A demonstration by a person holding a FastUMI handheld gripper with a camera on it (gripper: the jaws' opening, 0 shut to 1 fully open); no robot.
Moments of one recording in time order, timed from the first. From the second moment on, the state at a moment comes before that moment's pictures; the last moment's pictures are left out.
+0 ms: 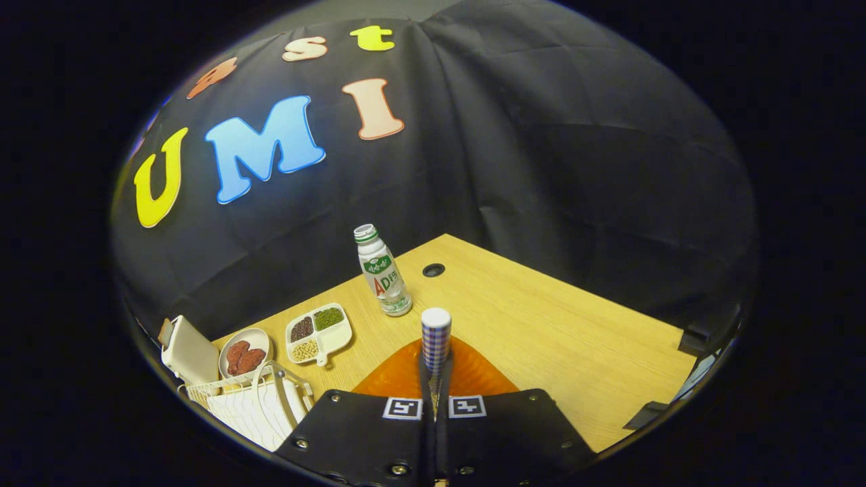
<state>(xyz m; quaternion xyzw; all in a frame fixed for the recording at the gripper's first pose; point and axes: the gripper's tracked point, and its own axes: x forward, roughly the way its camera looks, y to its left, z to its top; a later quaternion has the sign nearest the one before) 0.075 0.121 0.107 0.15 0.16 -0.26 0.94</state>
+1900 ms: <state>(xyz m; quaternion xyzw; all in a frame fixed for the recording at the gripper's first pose) -0.059 0.469 0.041 0.02 0.23 0.05 0.97</state>
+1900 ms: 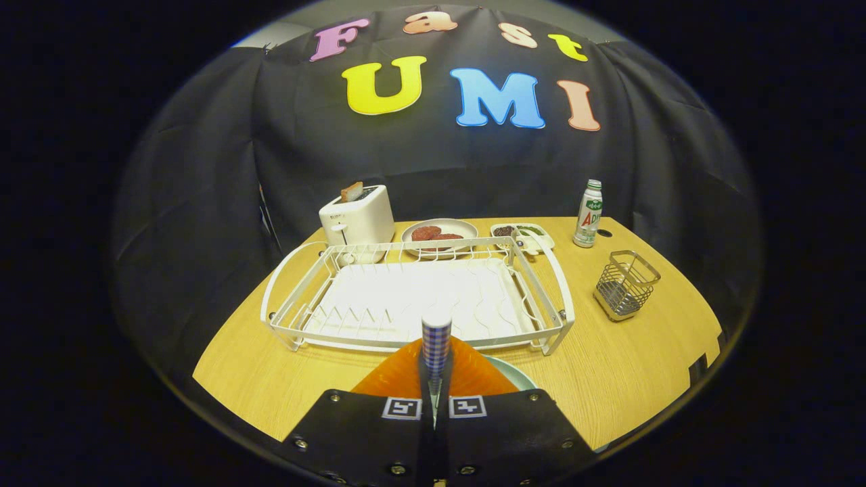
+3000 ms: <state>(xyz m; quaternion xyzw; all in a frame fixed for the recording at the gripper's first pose) -0.066 0.414 0.045 0.04 0.21 -0.03 0.98</state>
